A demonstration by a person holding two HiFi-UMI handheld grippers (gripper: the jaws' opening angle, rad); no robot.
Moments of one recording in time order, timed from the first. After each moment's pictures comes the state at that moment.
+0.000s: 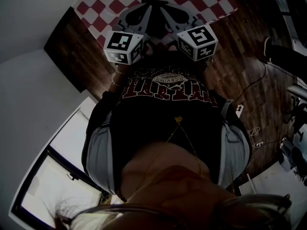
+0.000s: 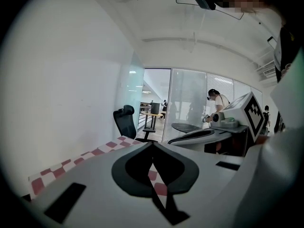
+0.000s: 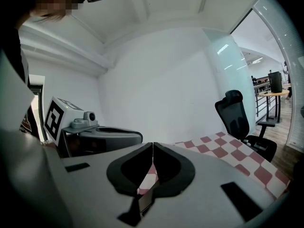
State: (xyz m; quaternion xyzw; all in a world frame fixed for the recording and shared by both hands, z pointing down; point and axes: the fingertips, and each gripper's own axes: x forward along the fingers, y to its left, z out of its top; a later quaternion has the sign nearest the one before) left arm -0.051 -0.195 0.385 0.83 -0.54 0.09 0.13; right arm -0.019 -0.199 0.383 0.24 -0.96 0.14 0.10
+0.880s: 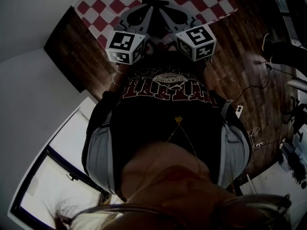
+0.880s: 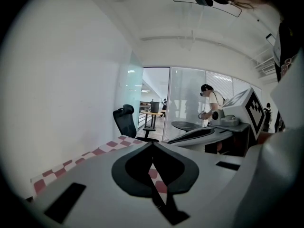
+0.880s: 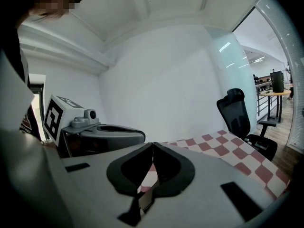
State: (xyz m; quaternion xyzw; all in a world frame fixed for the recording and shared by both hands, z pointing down) left arm -0.053 -0.191 0.388 0.82 -0.54 0.10 0.12; right arm -0.027 -0.191 0.389 0.23 -0.96 0.14 0.12
